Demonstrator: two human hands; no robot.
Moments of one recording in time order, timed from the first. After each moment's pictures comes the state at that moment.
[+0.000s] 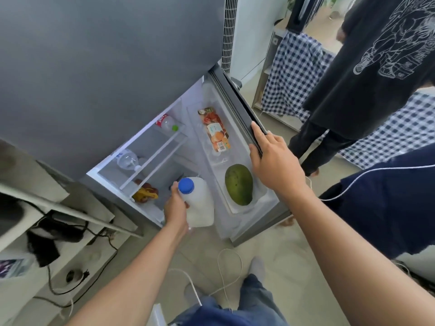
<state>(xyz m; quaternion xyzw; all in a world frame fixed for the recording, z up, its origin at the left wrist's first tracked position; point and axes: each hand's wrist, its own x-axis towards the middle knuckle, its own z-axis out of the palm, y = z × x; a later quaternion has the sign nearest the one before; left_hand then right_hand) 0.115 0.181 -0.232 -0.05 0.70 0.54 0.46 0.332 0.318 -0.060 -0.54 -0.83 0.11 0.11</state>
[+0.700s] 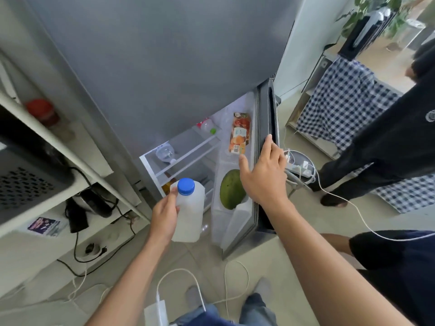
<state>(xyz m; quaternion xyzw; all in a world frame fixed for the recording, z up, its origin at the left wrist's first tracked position) 0.059 0.075 -0.175 0.09 0.75 0.55 0.37 0.226 0.260 -0.072 -0.55 -0.78 0.25 0.16</state>
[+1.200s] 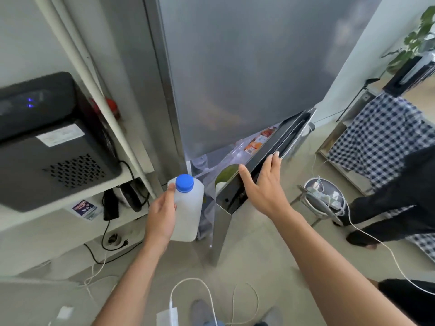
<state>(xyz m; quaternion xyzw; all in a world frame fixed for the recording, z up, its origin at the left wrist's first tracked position) 0.008 0.008 -0.133 0.05 0.76 0.60 0.24 0.162 0.229 -0.075 -0.41 -0.81 0.39 0.13</state>
